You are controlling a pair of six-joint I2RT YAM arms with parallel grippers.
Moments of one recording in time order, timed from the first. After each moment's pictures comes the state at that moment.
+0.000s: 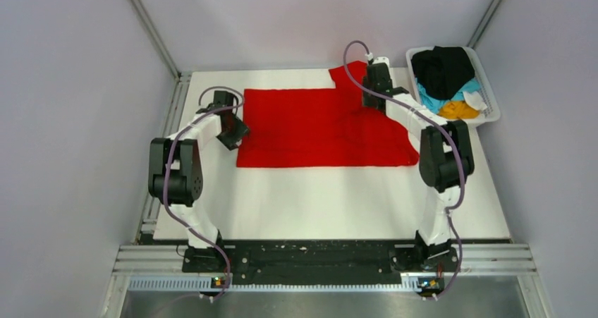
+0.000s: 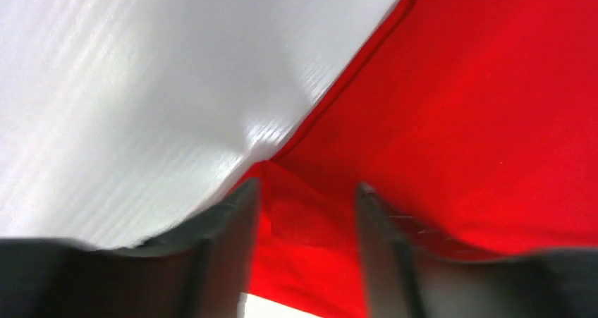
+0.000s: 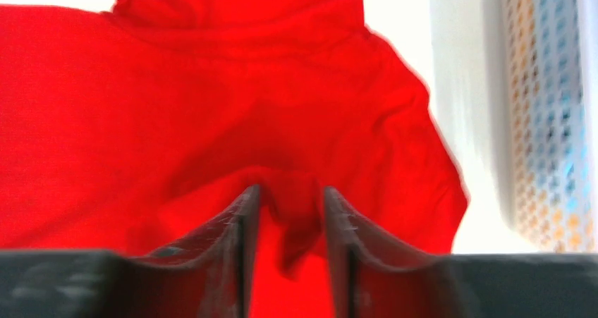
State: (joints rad) left arm -0.07 1.80 1.19 -0.50 -0.06 -0.86; right arm 0.30 1.91 1.47 -0.26 0.32 0.17
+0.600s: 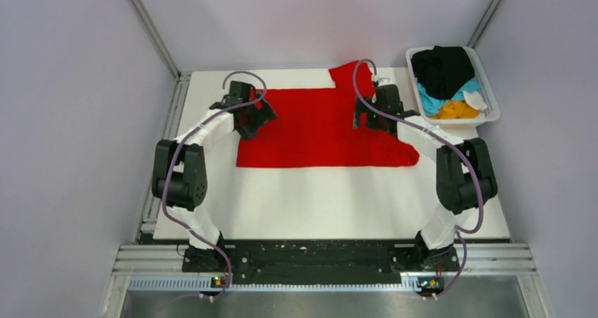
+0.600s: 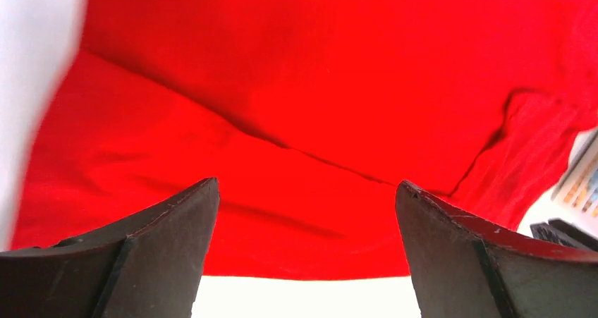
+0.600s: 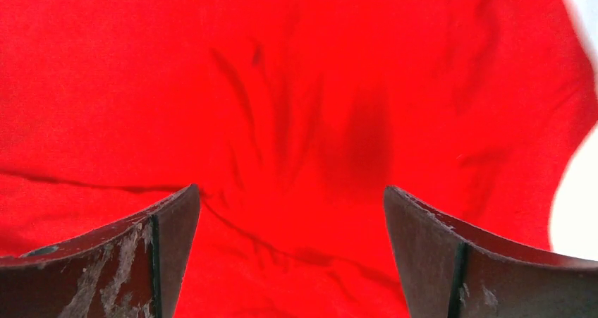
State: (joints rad) left arm -0.18 1.76 1.30 -0.44 0.05 -0.84; right arm 0.29 1.73 1.19 -0.18 0.10 0.25
